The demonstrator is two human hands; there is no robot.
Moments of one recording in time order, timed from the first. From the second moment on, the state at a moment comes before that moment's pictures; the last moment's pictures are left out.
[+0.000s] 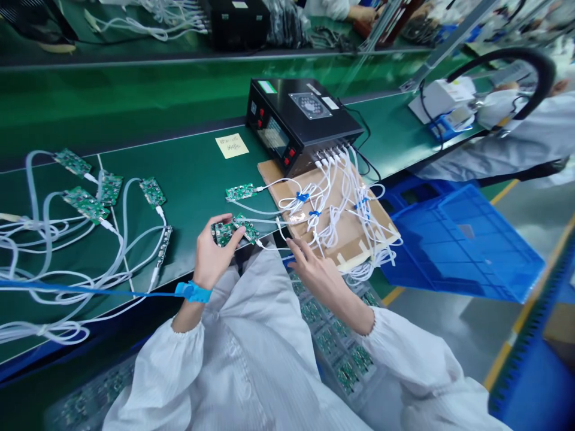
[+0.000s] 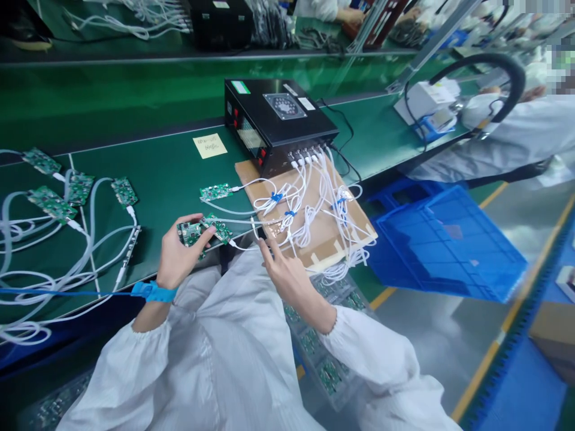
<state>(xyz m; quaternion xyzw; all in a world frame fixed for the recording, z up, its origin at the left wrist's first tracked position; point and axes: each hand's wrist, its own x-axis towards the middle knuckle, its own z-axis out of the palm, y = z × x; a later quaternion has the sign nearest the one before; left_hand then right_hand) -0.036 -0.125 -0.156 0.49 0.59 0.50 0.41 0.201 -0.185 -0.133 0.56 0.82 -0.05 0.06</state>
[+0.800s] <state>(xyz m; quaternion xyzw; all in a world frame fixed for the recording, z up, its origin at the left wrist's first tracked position) 0.001 -0.171 -0.159 0.39 0.45 0.26 0.76 0.234 -0.198 -0.108 0.53 0.82 -0.13 -0.15</state>
